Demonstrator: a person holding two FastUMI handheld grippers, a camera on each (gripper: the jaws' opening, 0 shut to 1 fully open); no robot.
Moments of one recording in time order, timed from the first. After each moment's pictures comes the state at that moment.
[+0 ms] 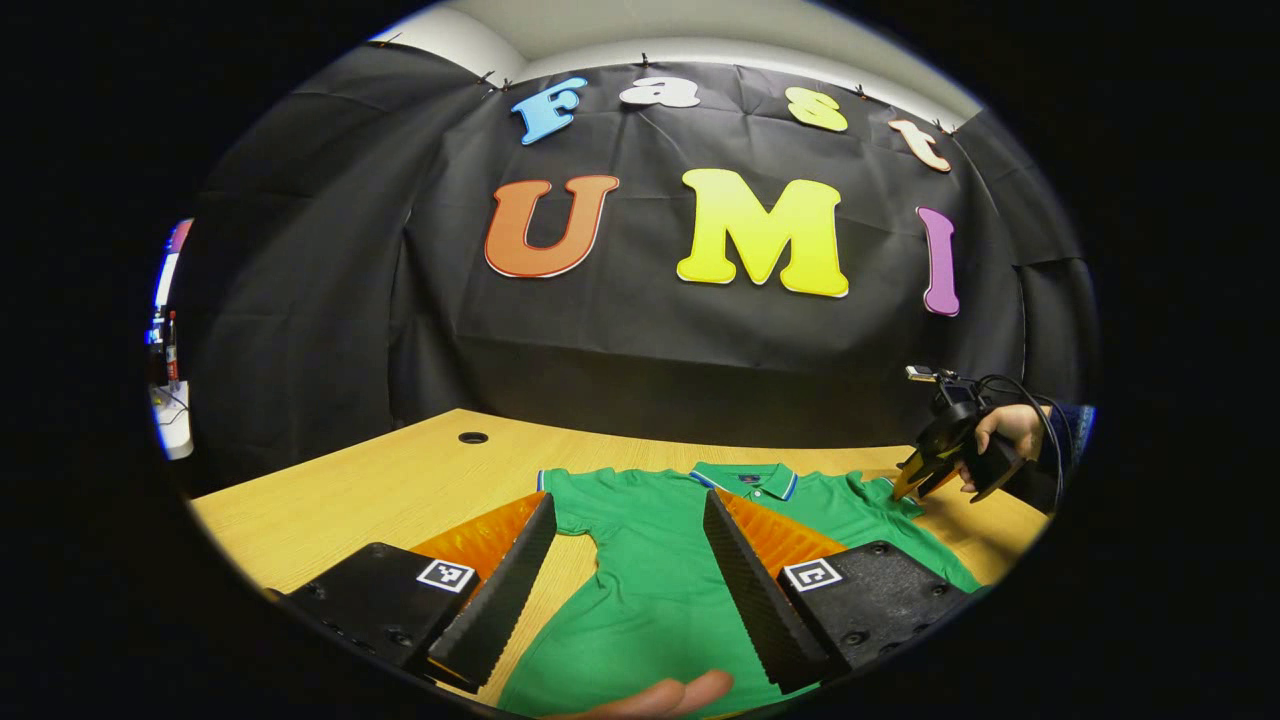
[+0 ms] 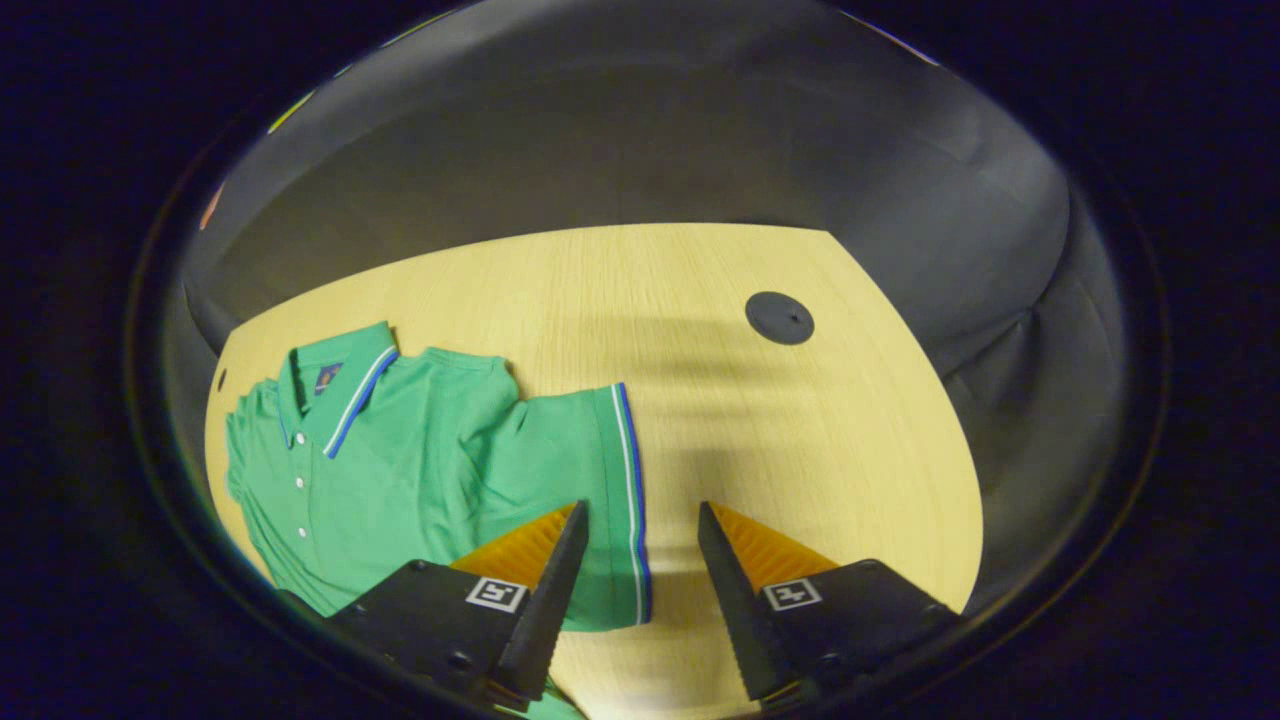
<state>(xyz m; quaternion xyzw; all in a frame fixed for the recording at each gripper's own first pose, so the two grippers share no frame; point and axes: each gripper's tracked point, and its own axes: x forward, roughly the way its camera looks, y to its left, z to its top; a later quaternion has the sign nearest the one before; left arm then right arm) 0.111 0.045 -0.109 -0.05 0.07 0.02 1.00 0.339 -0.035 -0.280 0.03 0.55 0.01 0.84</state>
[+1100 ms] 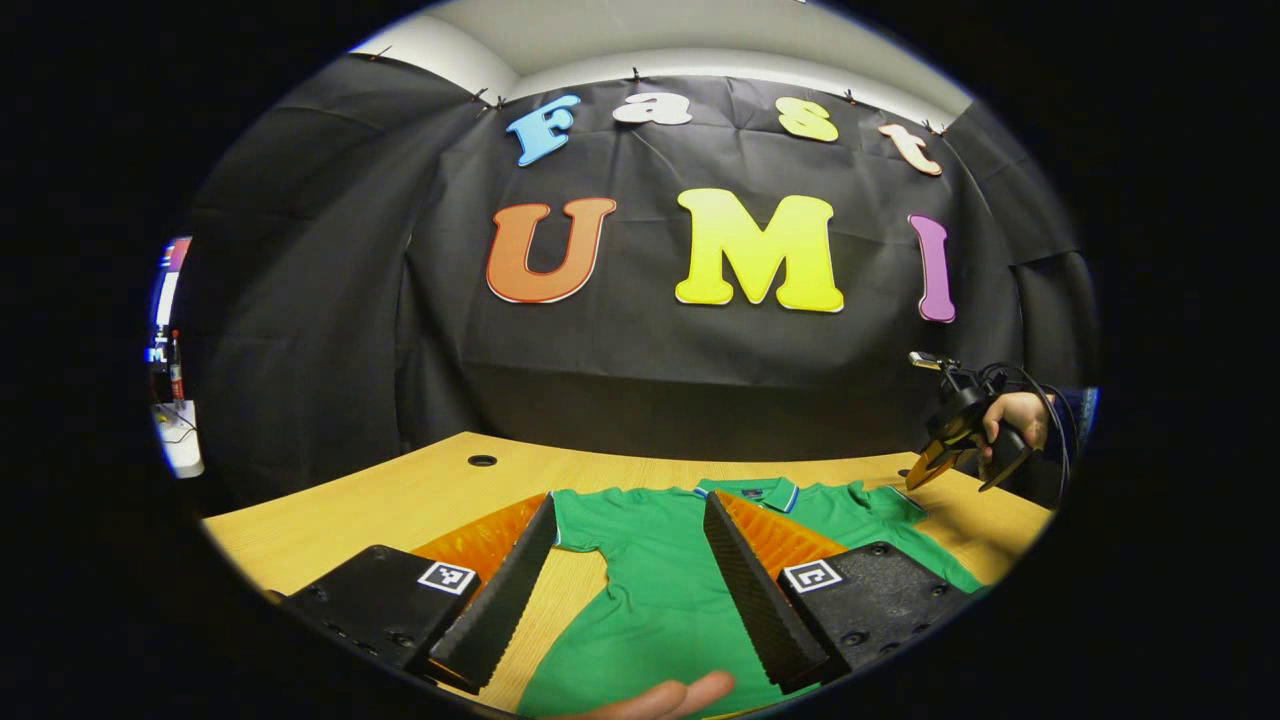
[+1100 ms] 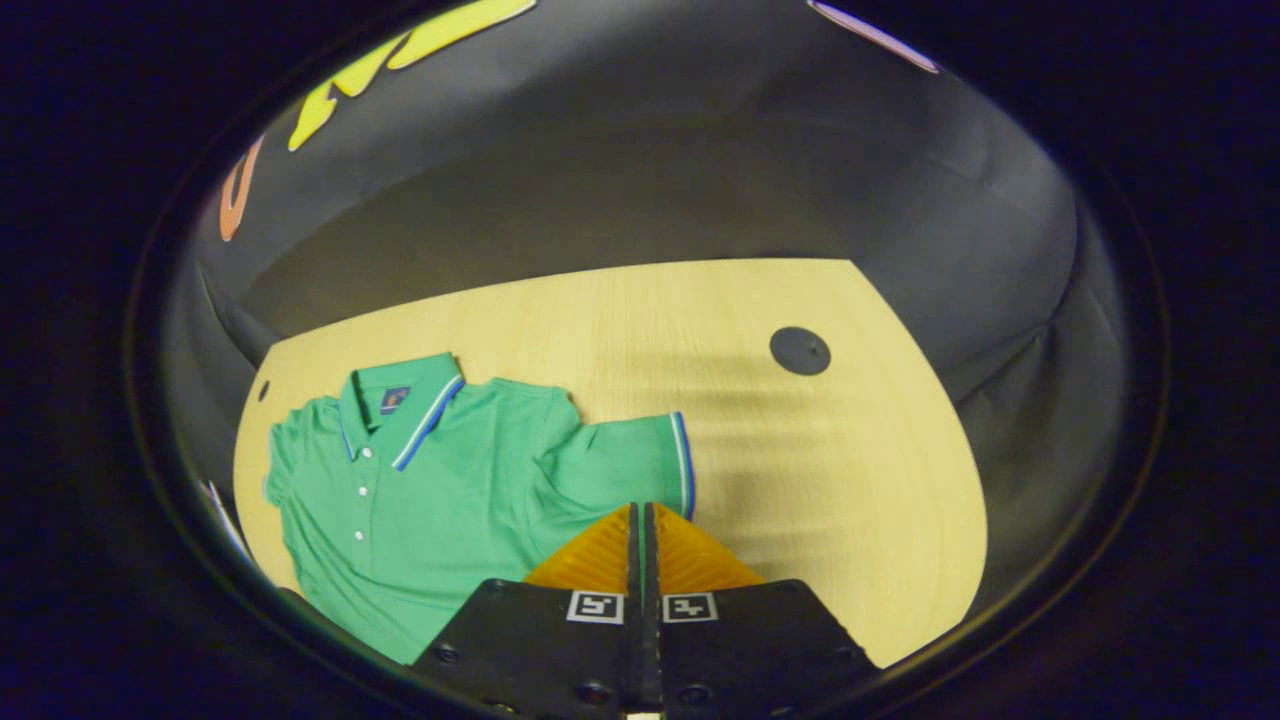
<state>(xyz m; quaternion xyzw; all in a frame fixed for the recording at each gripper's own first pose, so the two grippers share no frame) 0.102 0.052 -0.087 -0.03 0.05 0.03 1.00 0.342 -0.035 -0.240 0.00 0.50 0.04 0.87</state>
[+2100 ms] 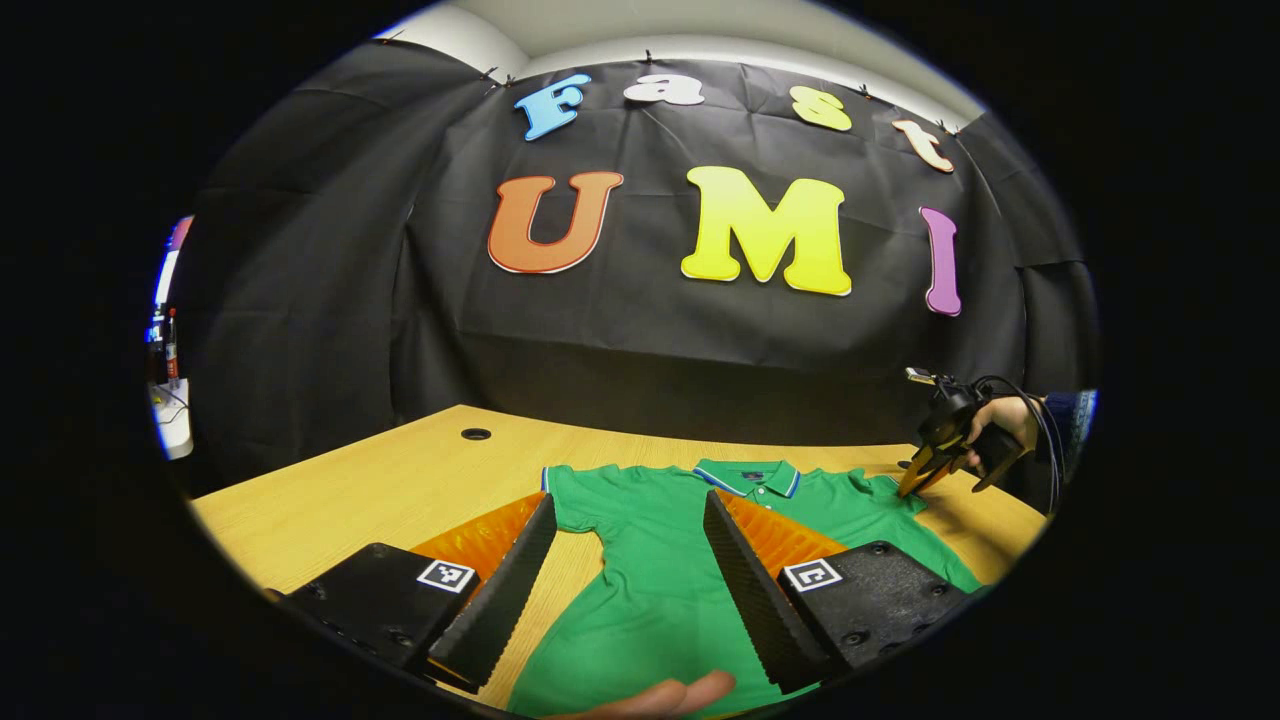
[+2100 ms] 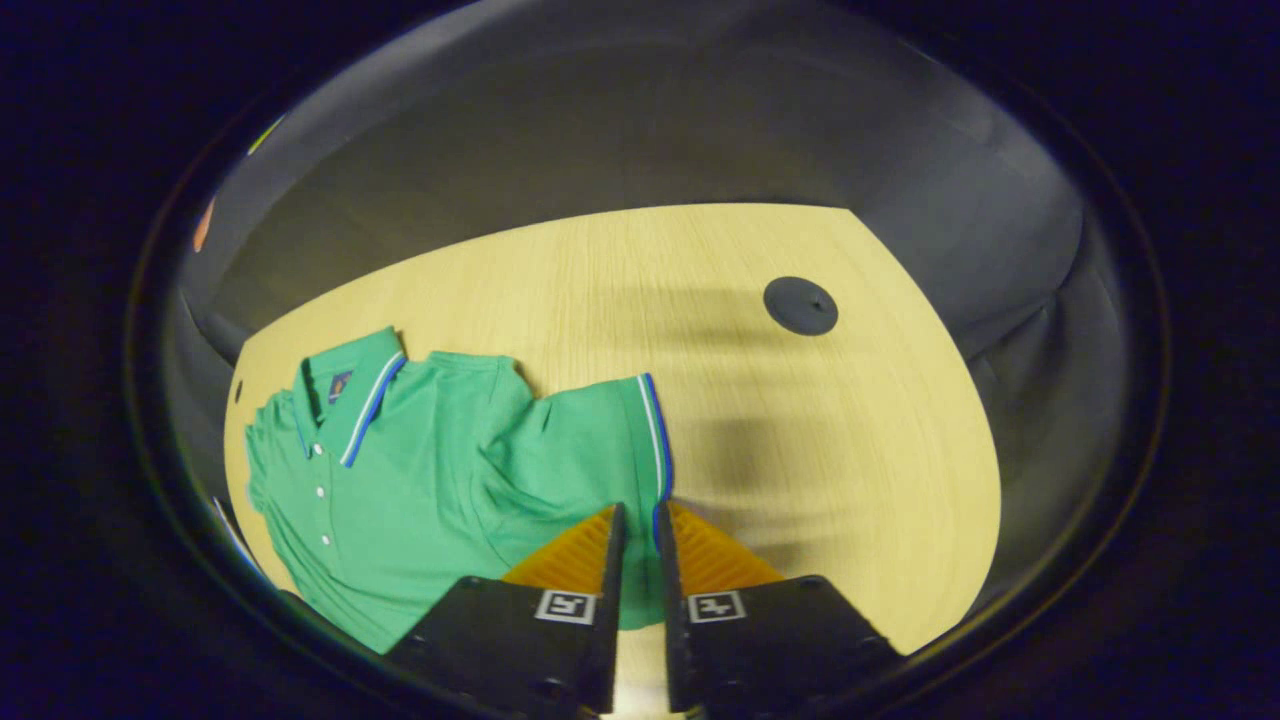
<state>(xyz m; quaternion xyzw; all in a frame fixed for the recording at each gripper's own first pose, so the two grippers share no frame) 0.109 0.052 -0.110 -0.05 0.08 0.02 1.00 0.348 -0.029 -0.278 0.07 0.56 0.03 0.82</state>
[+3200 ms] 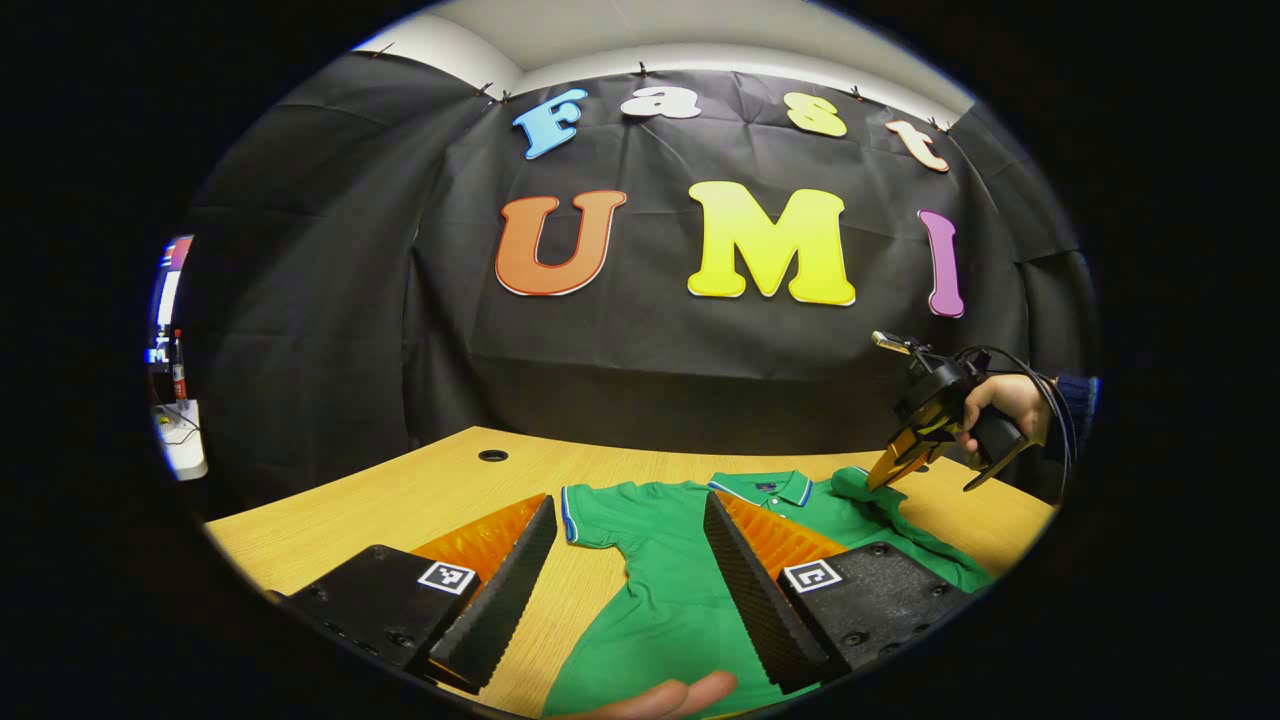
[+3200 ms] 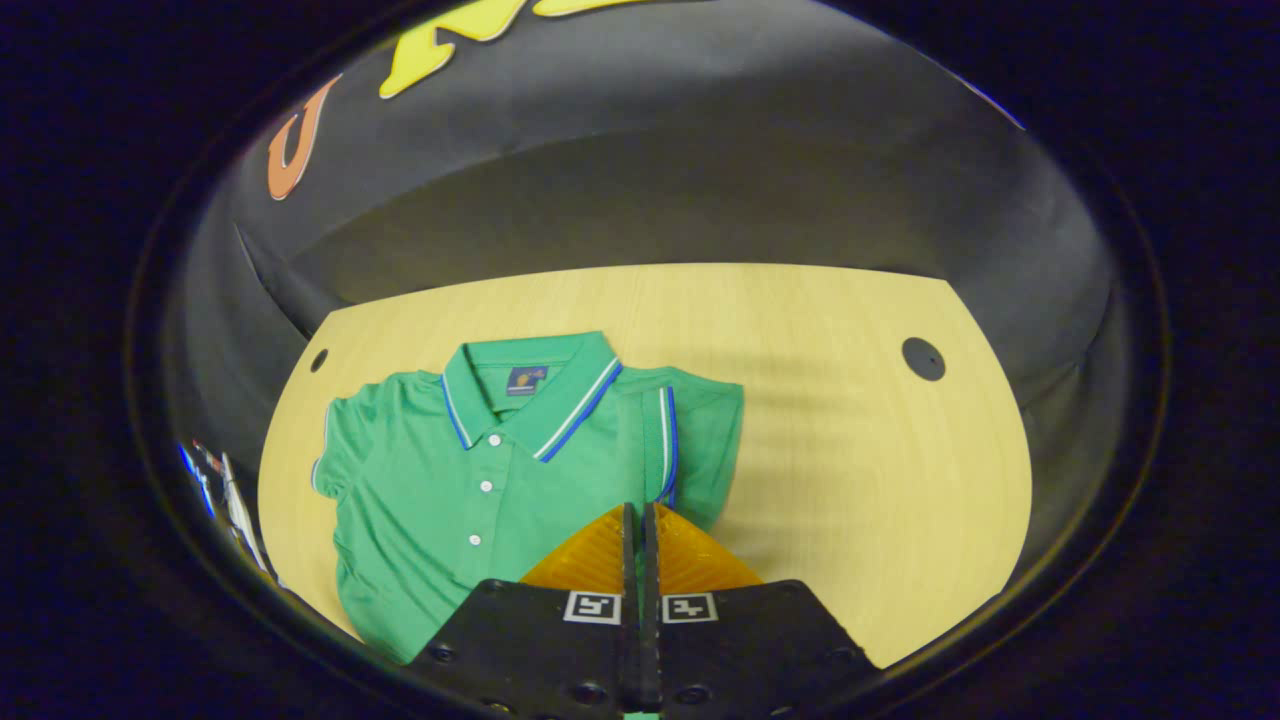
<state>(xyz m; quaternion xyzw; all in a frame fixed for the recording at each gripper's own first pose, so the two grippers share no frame) 0.103 0.070 -0.092 -0.03 0.06 0.04 1.00 0.300 0.113 -0.219 0.03 0.52 0.14 0.84</state>
